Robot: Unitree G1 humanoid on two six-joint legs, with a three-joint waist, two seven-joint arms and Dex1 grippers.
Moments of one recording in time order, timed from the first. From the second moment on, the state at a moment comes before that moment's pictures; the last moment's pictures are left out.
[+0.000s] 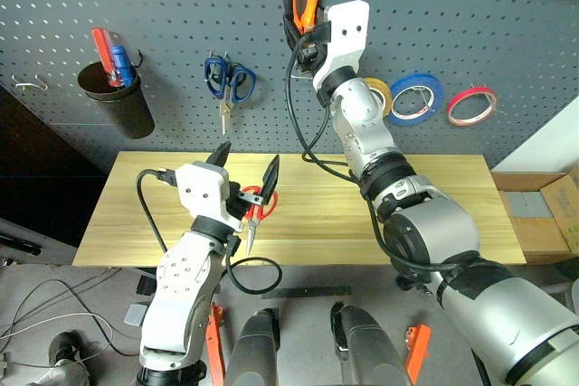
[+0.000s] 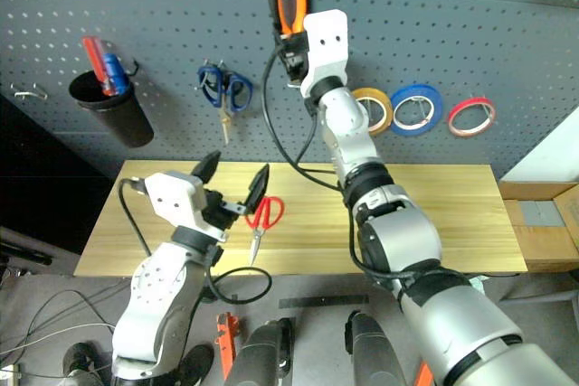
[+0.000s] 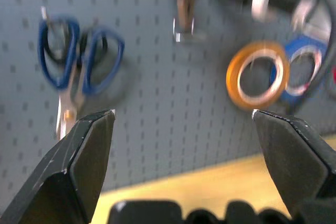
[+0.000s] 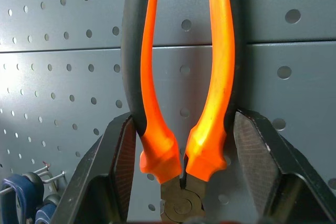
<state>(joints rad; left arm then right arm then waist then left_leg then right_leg) -0.07 0.18 0.01 -0.57 -0.19 0.25 -0.20 -1.35 0.06 -0.09 1.14 0.10 -0.44 0.16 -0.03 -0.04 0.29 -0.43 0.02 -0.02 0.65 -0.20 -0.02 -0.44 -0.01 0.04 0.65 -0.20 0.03</state>
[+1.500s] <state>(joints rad) 0.00 0.23 0.08 -0.58 -0.22 0.25 -0.25 -0.93 0.05 0.00 0.47 0.03 -0.19 0.15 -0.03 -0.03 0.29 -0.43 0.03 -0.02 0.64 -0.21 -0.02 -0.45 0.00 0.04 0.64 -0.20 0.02</state>
